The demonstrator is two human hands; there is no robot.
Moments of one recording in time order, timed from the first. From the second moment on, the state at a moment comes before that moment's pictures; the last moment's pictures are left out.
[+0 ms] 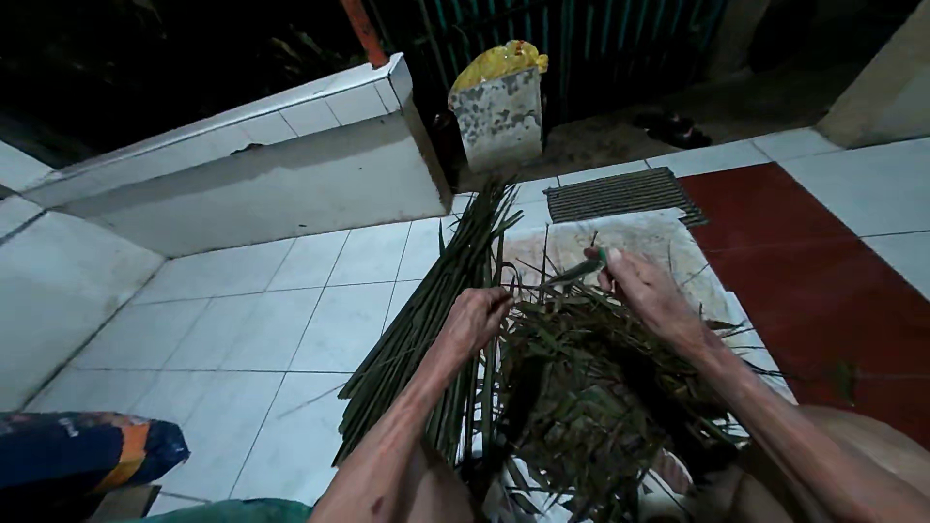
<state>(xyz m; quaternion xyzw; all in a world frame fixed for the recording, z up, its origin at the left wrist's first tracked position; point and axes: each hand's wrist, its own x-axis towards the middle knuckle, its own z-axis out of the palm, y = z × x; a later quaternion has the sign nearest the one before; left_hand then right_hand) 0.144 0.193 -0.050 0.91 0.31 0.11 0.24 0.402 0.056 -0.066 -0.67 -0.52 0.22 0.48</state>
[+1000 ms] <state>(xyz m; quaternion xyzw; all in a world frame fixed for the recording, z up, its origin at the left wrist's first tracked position) 0.131 0.176 -0.045 0.84 0.38 0.07 0.38 0.371 0.072 -0.139 -0.79 -0.45 0.23 0.34</state>
